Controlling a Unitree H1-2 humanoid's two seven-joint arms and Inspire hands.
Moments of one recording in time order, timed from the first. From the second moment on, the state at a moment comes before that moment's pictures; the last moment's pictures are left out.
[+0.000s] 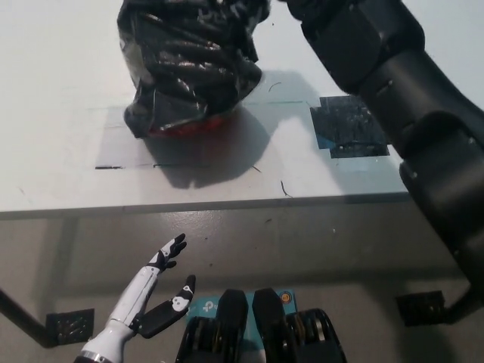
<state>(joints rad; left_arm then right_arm) -0.07 0.22 -0.15 0.11 0.23 -0.18 -0.10 -1.56 -0.06 0.39 1.14 -0.44 0.07 0.27</state>
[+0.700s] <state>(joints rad) -0.08 0.23 -0.16 0.10 0.23 -0.18 -0.12 -1.62 -0.03 0.38 1.23 -0.44 0.01 0.20</state>
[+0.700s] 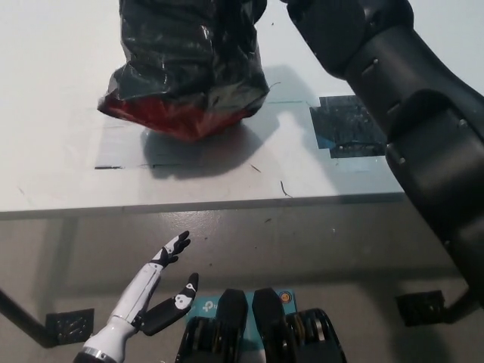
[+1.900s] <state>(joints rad) -0.08 0.23 -0.21 0.10 0.26 -0.20 -0.13 -1.80 0.04 0.36 1.37 -0.45 -0.08 -0.11</state>
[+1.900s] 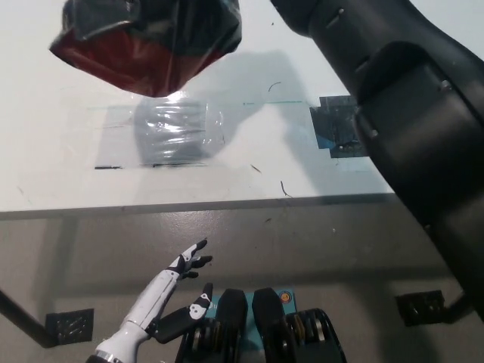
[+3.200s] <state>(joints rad) -0.09 0.23 -0.26 0.07 0.33 -0.18 -0.14 -1.41 0.10 0.49 1.43 -0.51 -0.08 0.07</state>
